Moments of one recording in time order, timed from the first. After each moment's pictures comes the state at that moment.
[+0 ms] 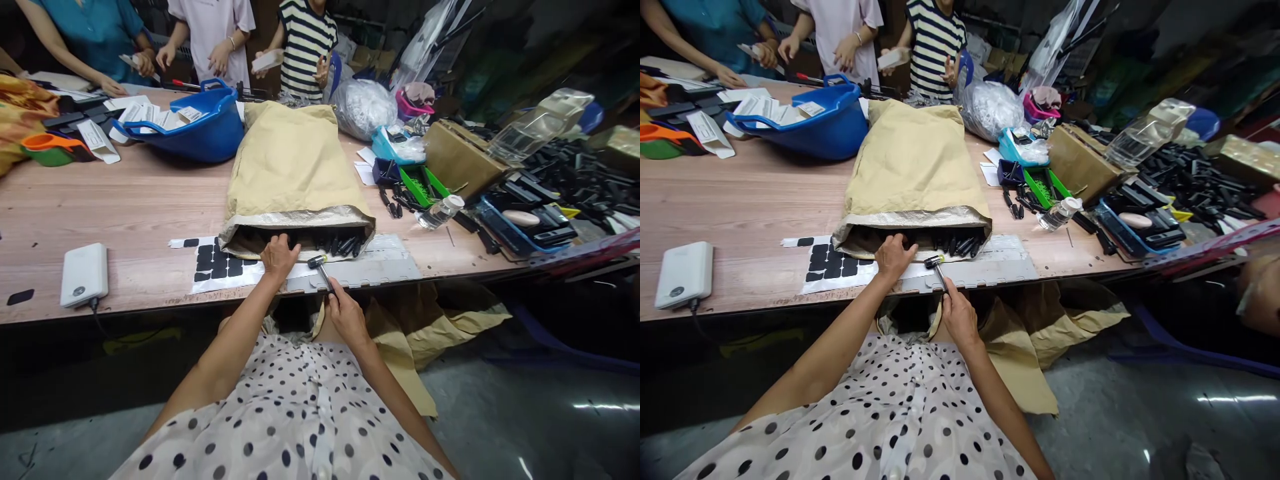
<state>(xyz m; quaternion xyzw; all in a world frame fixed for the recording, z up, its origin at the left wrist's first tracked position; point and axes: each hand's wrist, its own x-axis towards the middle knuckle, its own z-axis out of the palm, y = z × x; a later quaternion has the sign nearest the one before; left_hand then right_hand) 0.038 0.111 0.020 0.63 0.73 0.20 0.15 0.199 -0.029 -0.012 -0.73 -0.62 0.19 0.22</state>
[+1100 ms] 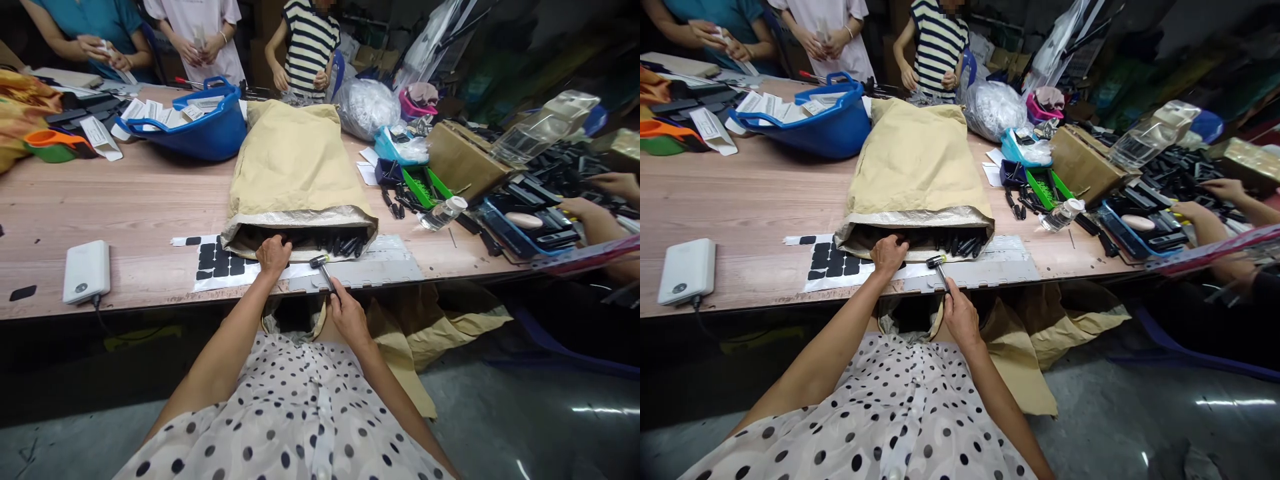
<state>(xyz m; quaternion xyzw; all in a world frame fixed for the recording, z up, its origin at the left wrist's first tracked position) 0.024 0.118 0.016 0.60 0.76 0.20 0.18 0.202 -0.029 -0.014 -0.73 -0.62 0.18 0.22</state>
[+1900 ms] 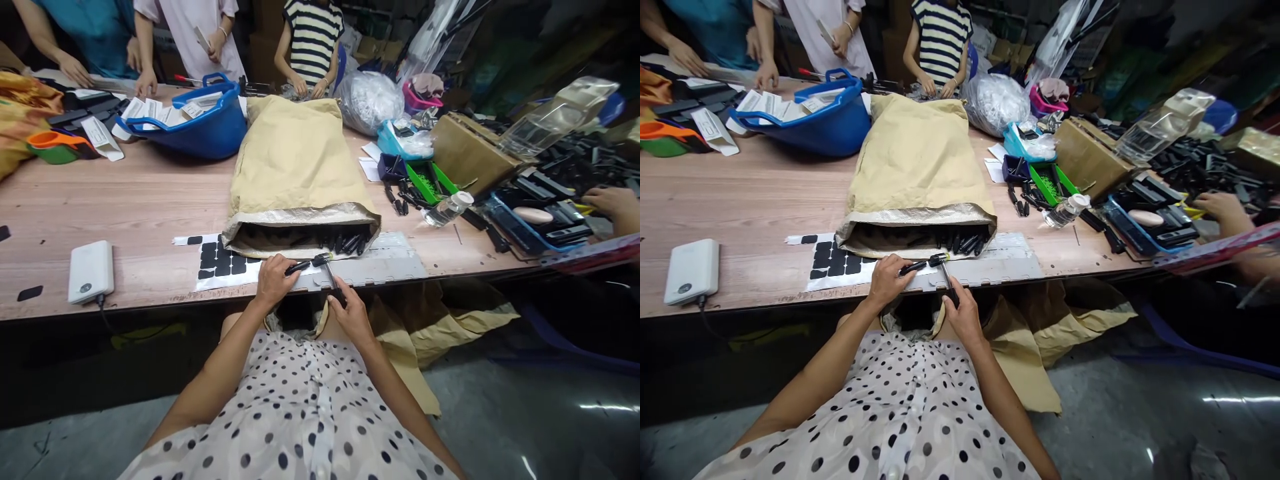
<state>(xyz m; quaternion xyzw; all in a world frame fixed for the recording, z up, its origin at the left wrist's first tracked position) -0.001 0.060 -0.017 0.76 0.57 0.26 0.15 0.210 -0.031 -0.024 -0.67 -0.61 0.25 0.34</state>
